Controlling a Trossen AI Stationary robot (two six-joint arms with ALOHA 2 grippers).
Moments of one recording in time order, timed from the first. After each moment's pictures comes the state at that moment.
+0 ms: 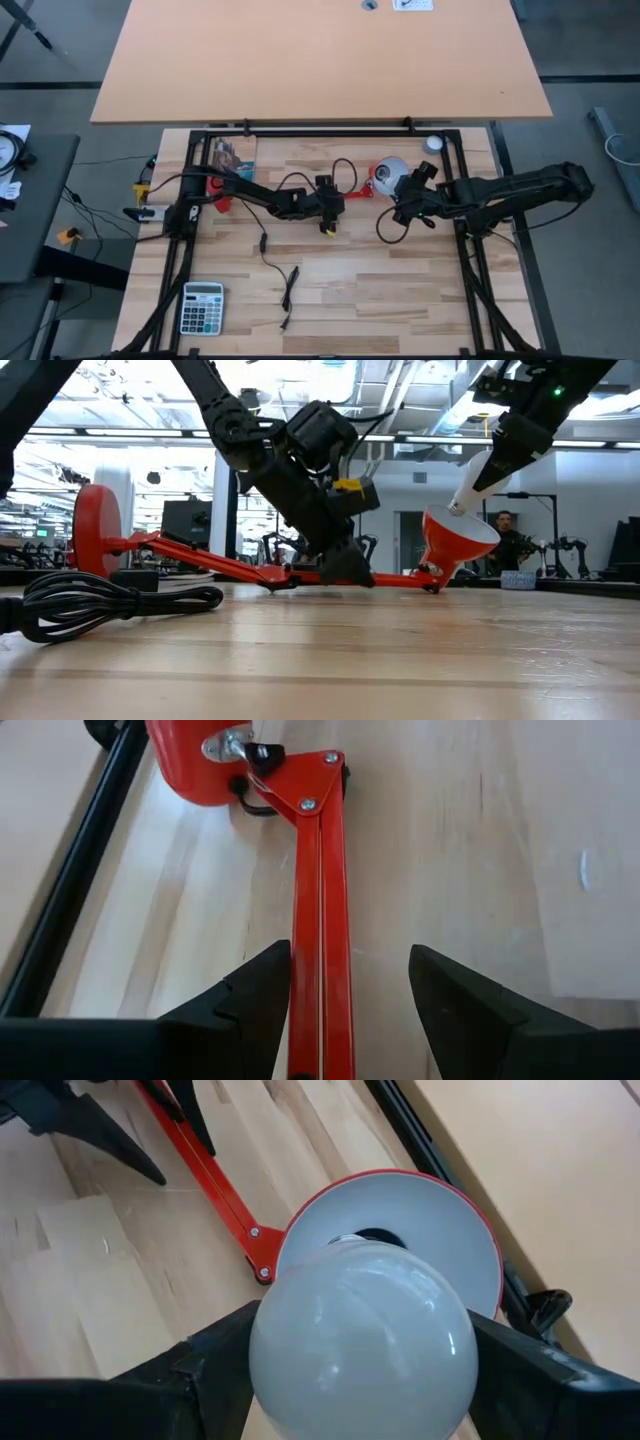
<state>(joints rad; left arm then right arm) 0.07 2.07 1.17 0.25 -0.39 0.37 0.10 1.05 0.78 -0.76 0.70 0.29</state>
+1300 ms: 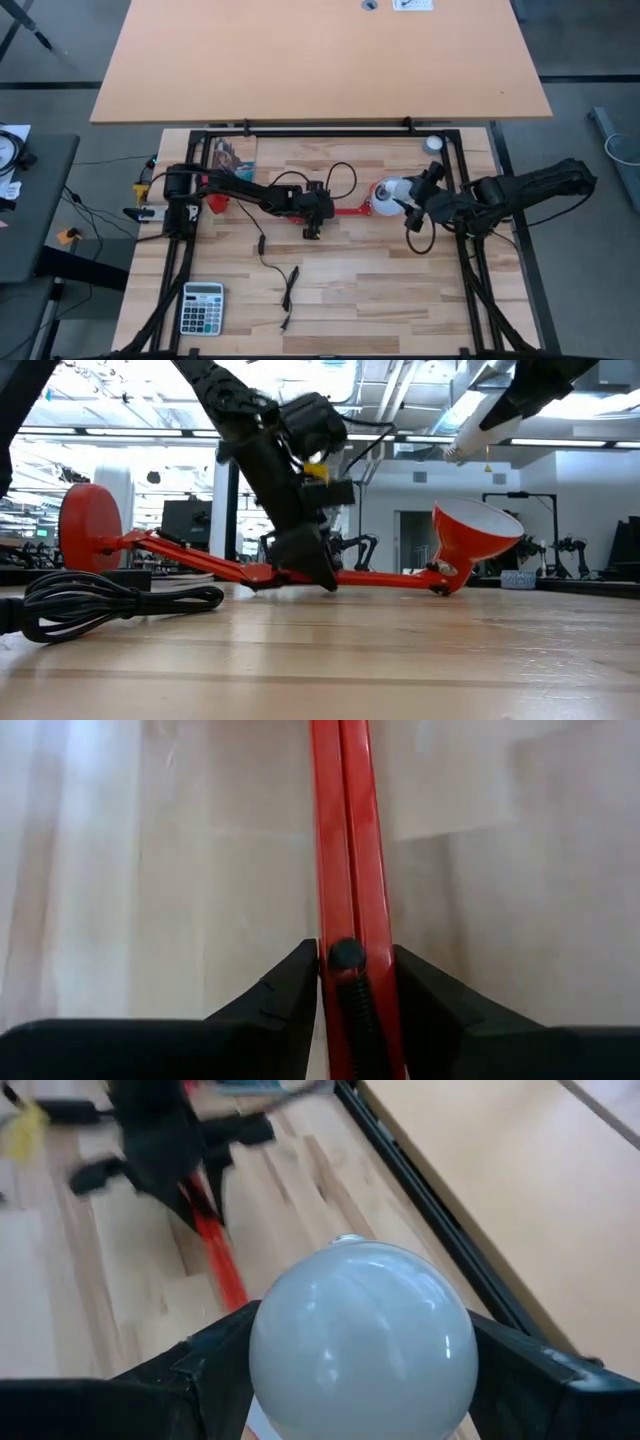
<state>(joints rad) 0.06 1.93 1.16 -0.14 -0.21 0.30 0.26 0.91 0.86 -0.79 0.73 0.31</state>
